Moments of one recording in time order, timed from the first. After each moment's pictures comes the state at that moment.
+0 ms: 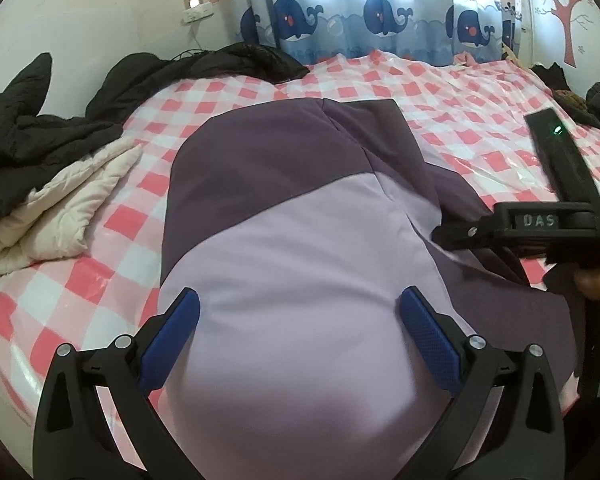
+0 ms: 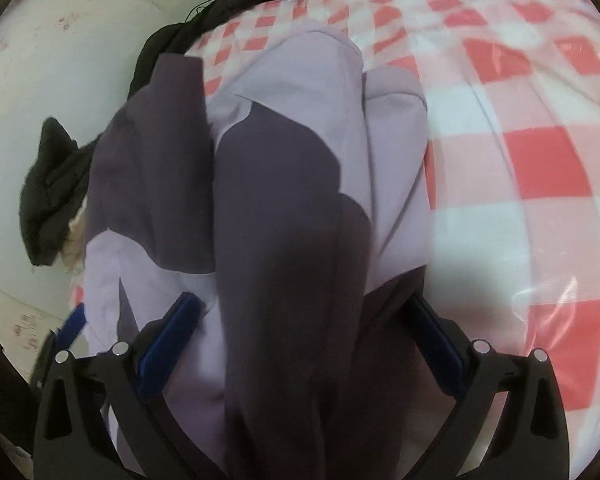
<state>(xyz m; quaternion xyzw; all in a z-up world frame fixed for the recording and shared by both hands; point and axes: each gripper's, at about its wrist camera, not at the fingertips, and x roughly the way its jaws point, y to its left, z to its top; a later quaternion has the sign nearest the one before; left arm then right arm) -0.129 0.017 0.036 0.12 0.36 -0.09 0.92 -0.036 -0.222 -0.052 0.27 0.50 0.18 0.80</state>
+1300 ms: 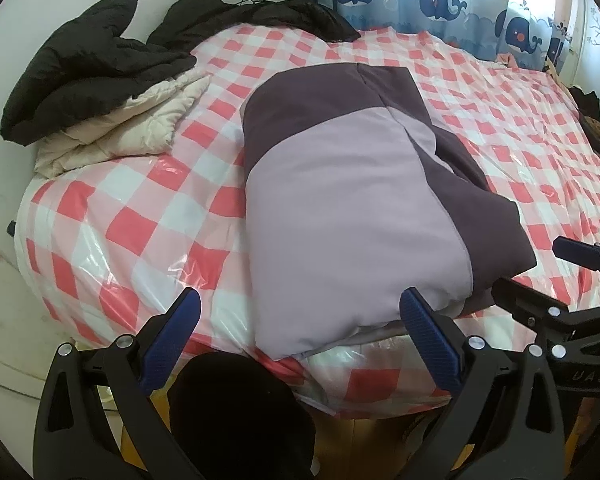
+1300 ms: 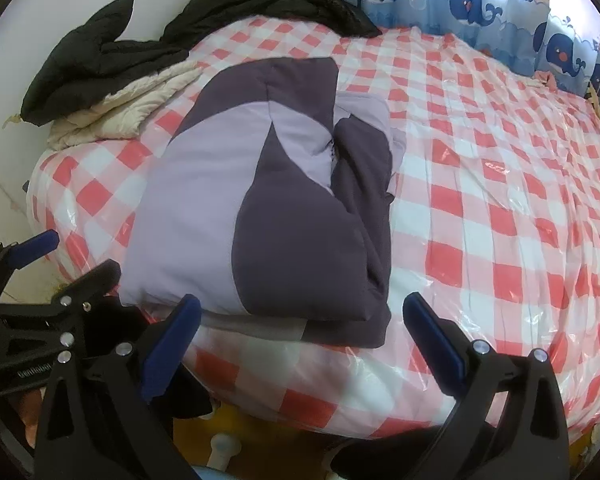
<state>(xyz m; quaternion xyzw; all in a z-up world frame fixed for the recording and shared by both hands) -0.225 0.070 0.090 0.05 0.46 -0.02 0.89 -0.205 -0.137 0.072 0.01 0.49 0.10 0.87</state>
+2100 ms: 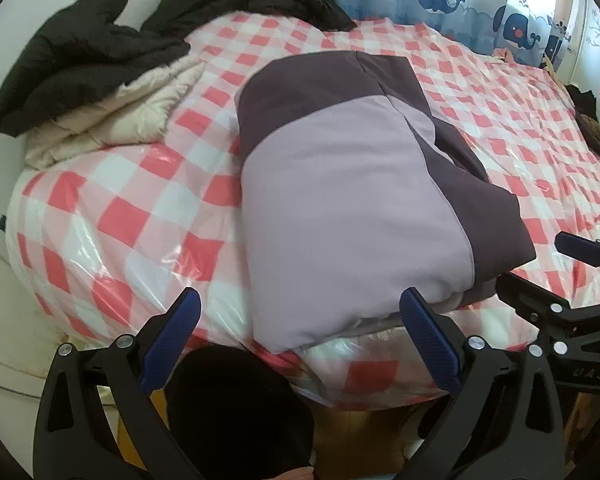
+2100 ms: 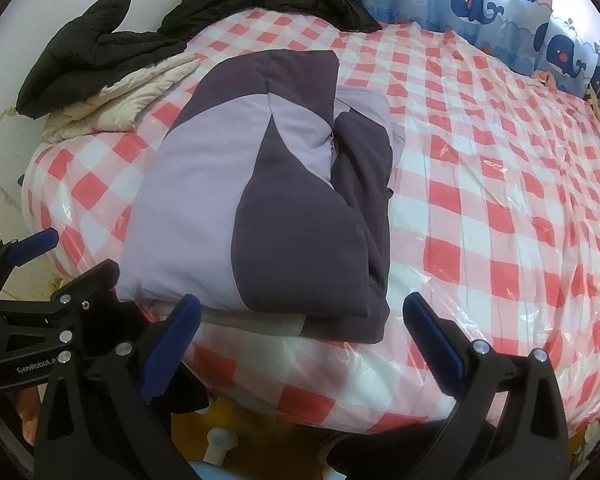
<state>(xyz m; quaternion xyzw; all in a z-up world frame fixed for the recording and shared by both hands) -0.222 0.076 0.085 0.03 0.48 -0.03 0.88 -0.205 -0.133 0.073 0.00 0.49 0.09 0.87</state>
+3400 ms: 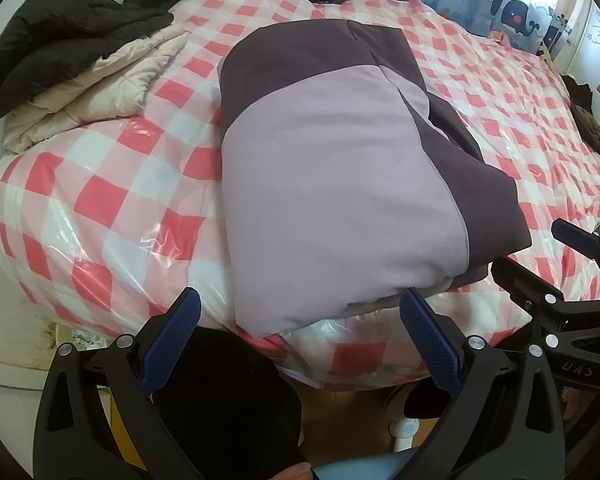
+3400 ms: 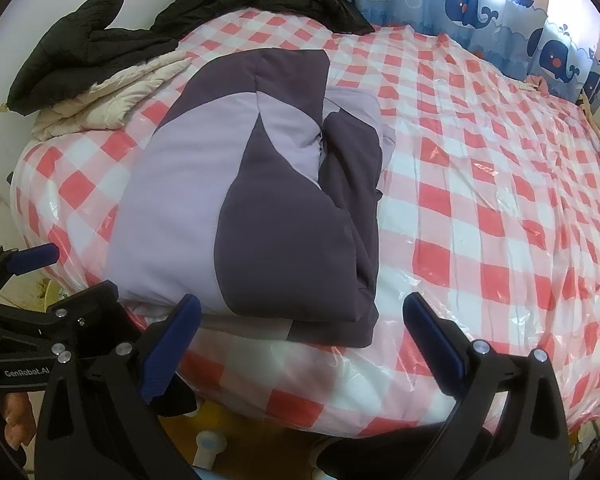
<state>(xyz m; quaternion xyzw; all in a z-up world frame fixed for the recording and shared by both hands) -0.210 0.071 0.077 0.02 0.52 -0.05 0.85 -0.201 -0.128 0.070 -0.01 0.49 0.06 0.87</state>
